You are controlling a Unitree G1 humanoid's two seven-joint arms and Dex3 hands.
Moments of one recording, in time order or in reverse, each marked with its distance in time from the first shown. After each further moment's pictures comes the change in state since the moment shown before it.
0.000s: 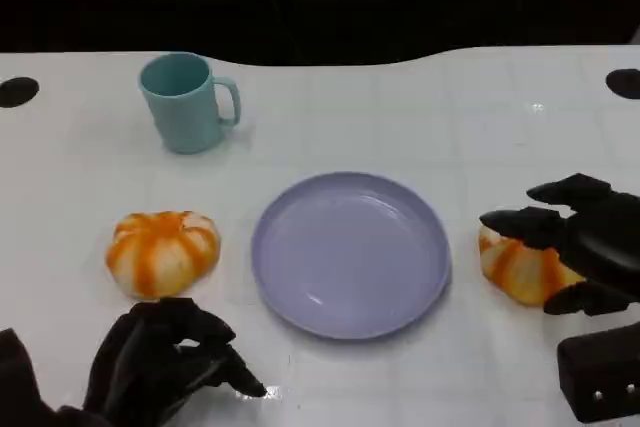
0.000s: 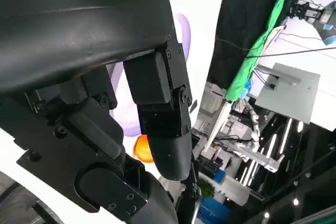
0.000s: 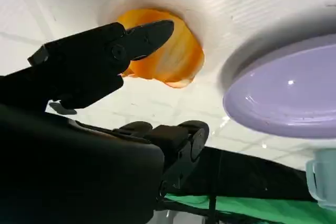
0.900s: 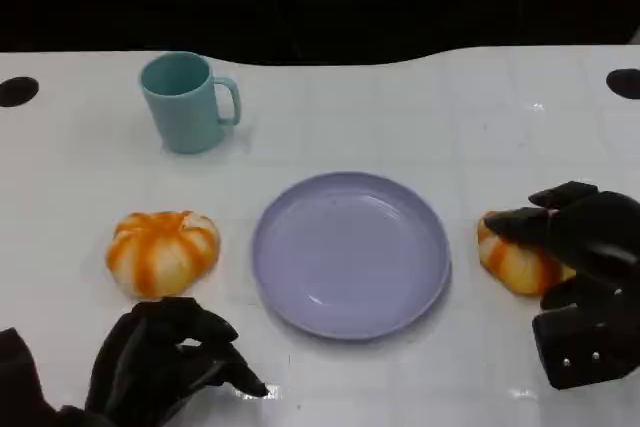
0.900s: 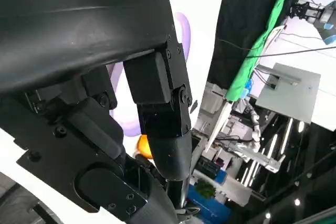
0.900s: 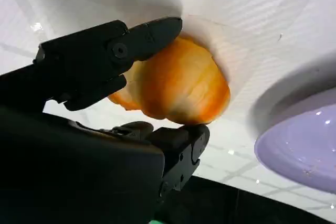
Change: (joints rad) left arm 0.003 -0.001 -0.007 -0.008 0.003 -0.003 0.009; right arm -0.272 0.079 0.229 0.528 -0.046 -0.028 -0.217
